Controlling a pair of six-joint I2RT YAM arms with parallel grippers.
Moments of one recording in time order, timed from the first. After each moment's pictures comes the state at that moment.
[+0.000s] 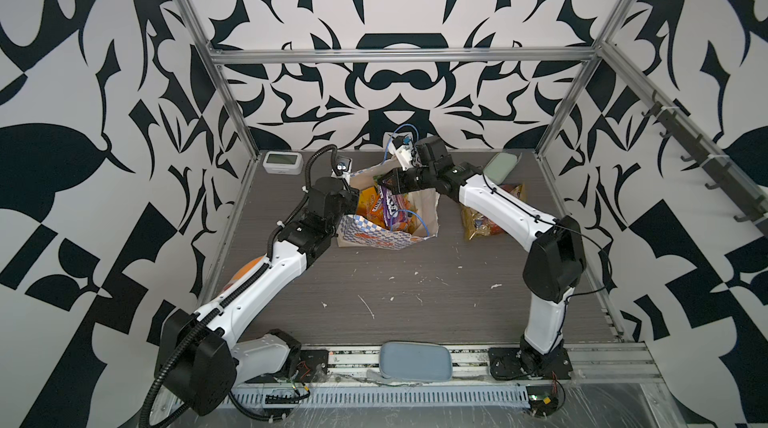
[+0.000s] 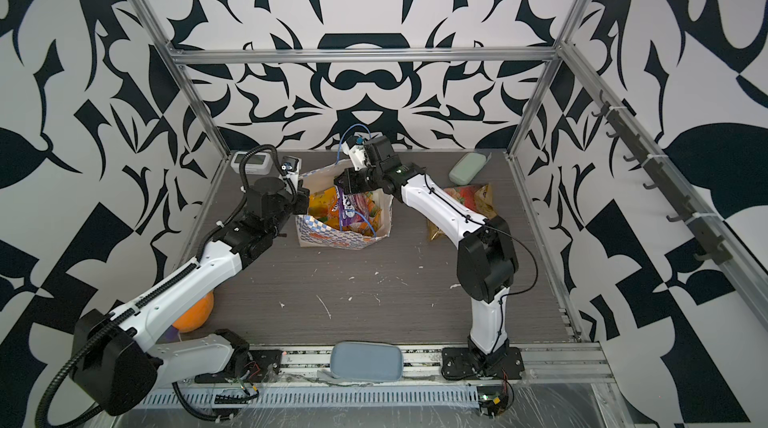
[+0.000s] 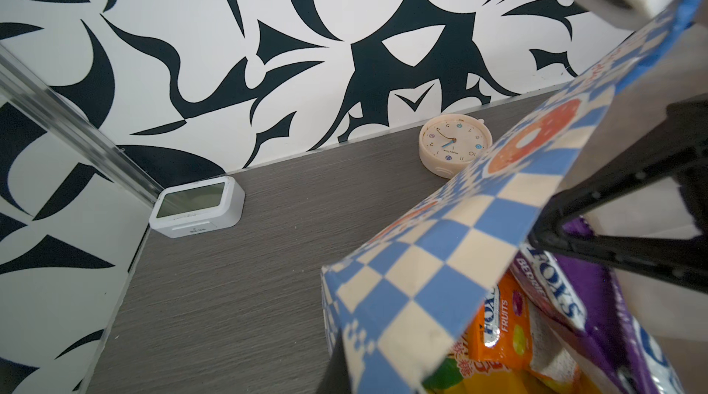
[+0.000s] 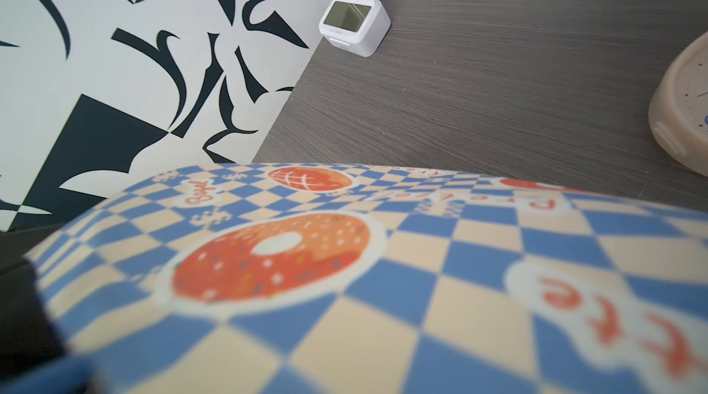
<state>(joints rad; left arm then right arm) -0.53 1.22 0.94 -0.07 -0.33 0.03 0.59 1.88 1.71 -0.42 -0.51 0.40</state>
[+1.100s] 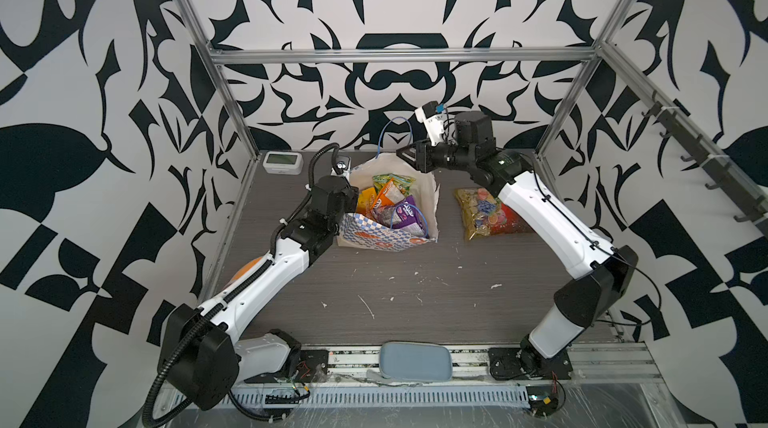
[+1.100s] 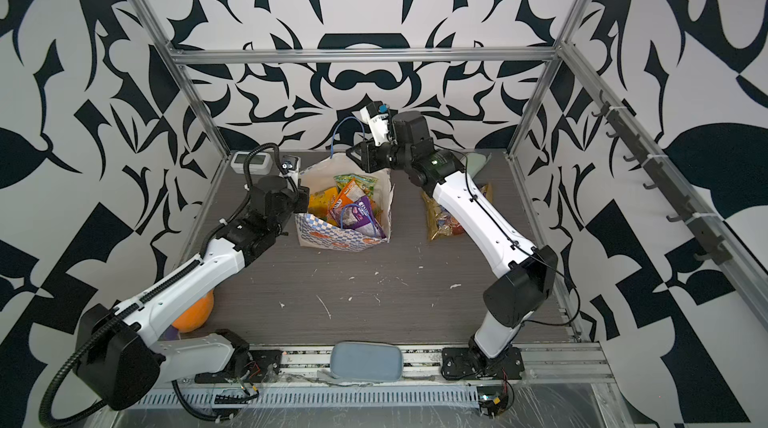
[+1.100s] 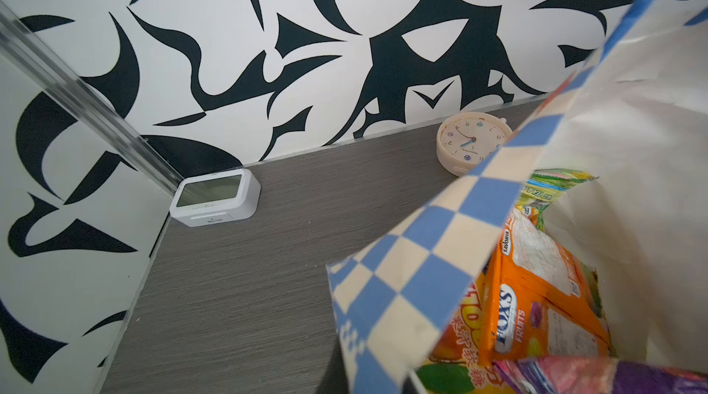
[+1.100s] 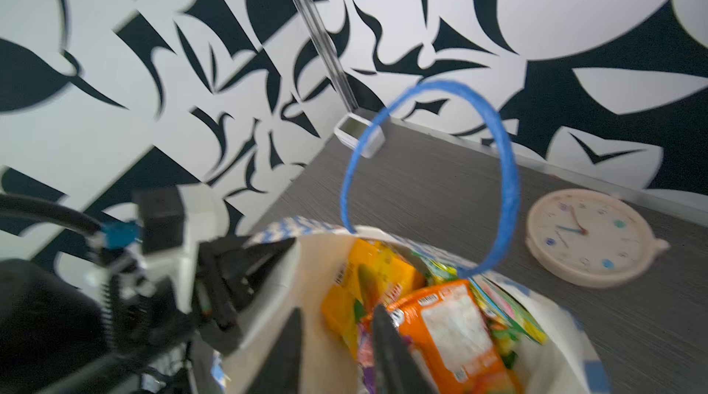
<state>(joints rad) -0.53 1.24 0.96 -0.08 -0.39 0.02 0.54 1.67 1.76 -0.52 -0.42 0.27</state>
